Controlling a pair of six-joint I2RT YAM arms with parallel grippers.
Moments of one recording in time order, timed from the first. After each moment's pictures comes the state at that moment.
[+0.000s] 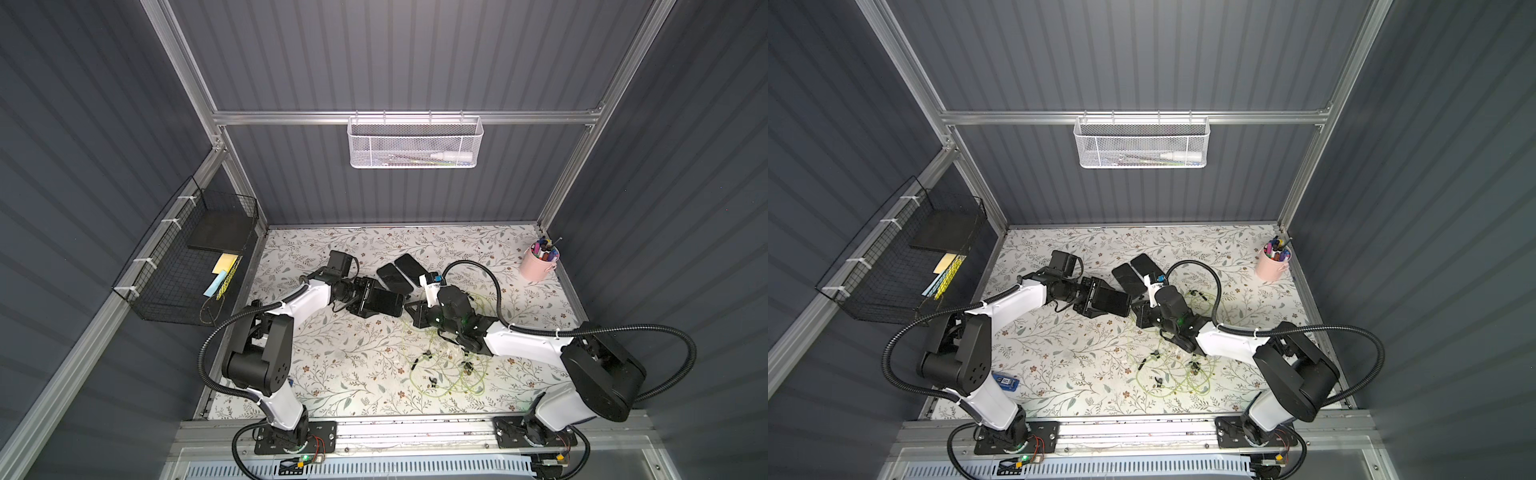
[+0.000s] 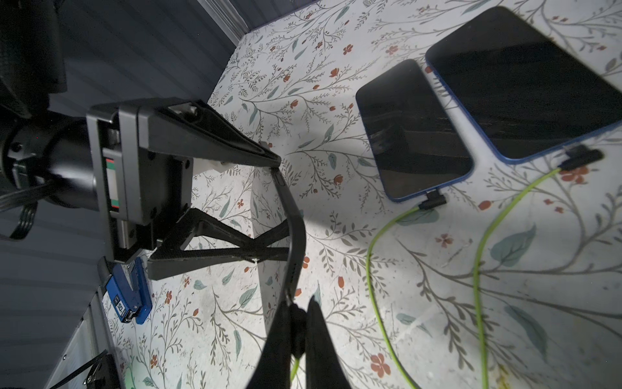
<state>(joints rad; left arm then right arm) -0.34 1.69 1.09 -0.42 0.67 -1.51 0.77 1.53 0.71 0.36 -0.10 0.60</state>
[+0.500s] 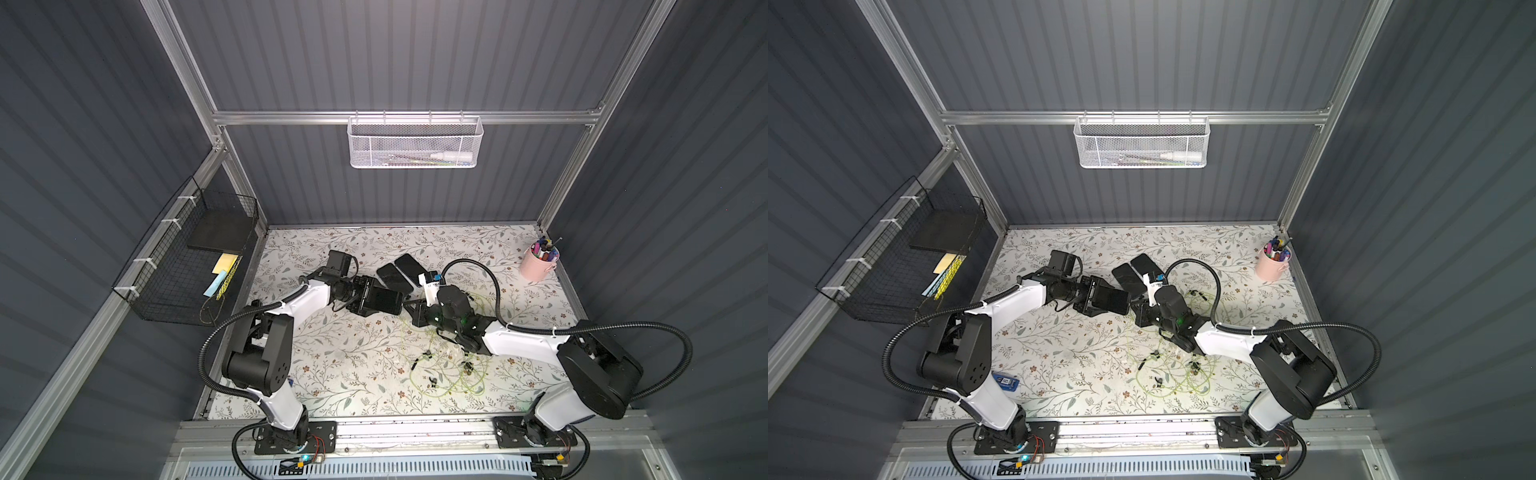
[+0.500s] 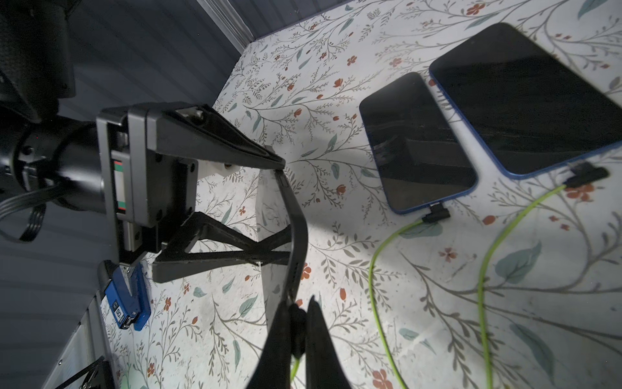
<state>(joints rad) -0.34 1.69 1.09 -0.40 0.66 -1.53 0.77 1.56 0.73 0.39 -0.10 0.59</state>
